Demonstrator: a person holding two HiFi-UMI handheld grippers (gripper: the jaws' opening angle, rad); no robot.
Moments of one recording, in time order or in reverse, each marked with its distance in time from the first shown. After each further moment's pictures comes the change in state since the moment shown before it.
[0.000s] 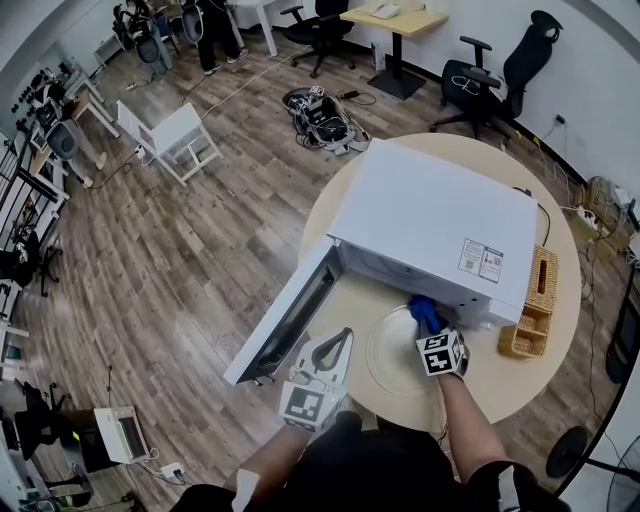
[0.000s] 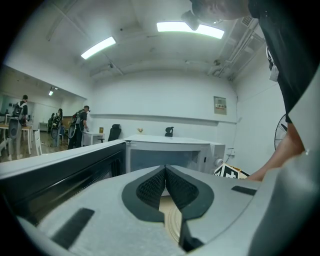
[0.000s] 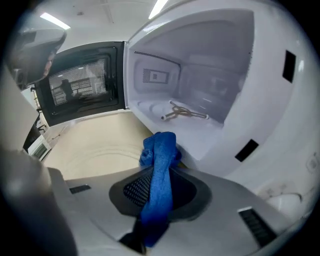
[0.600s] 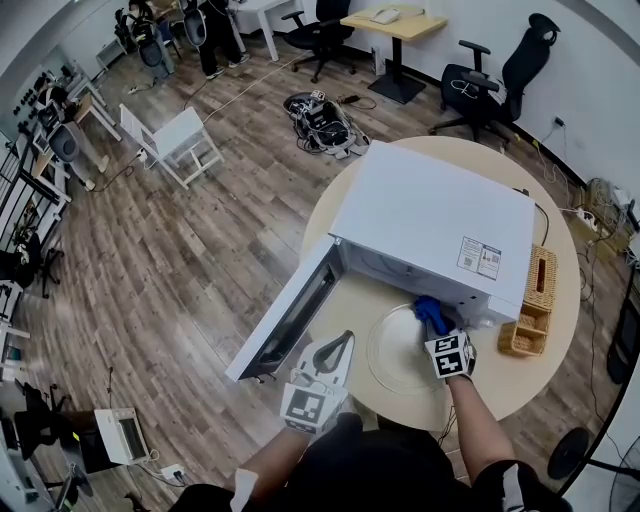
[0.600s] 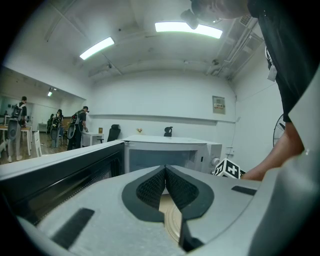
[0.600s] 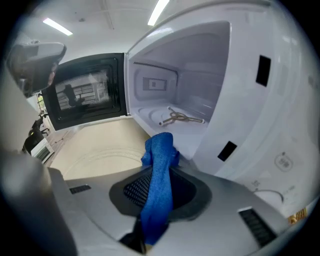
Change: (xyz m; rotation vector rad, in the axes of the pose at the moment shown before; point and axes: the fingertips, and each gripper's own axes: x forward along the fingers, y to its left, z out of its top) left arm -0.010 -0.009 0.000 0.006 0.002 -0.007; right arm -0.019 -0.009 0.004 0.009 -0.066 0.029
